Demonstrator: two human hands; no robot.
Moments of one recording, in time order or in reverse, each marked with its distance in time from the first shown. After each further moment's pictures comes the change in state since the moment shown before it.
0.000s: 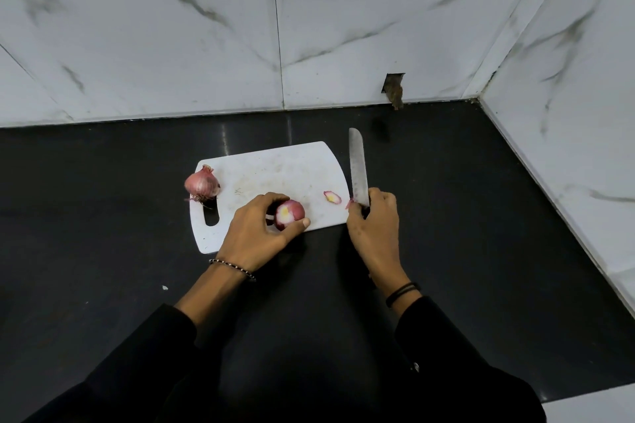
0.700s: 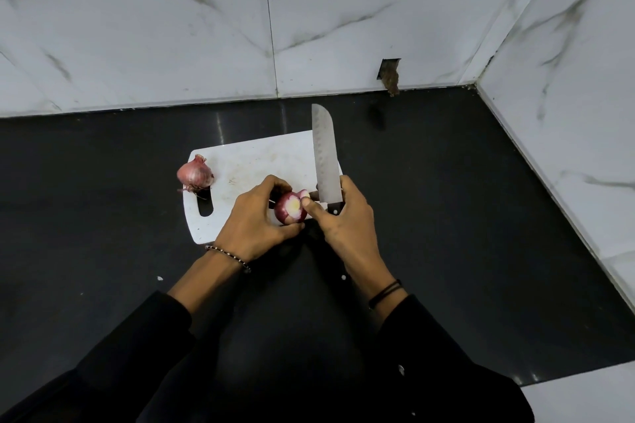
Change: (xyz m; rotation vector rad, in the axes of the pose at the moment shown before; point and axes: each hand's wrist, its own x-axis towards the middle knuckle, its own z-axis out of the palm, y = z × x) left_hand 0.002 0.009 -0.001 0.030 -0.088 0.105; right_hand -0.027 -0.027 0.005 0.327 -0.181 -0.018
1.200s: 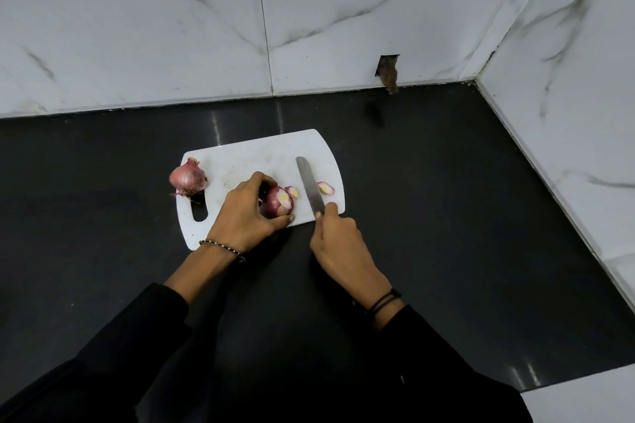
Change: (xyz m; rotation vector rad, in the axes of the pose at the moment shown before) left_hand 0.023 -0.022 0.002 0.092 0.012 -0.093; right_hand -0.001 0.004 0.007 -0.636 -0.252 0.078
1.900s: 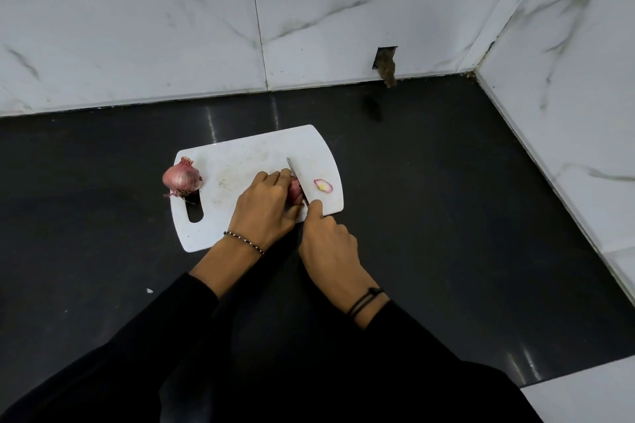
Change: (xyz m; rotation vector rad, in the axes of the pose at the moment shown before) left_hand 0.012 0.022 0.022 0.395 0.017 0.176; right_hand -0.005 -0.024 0.004 -0.323 -0.050 0.028
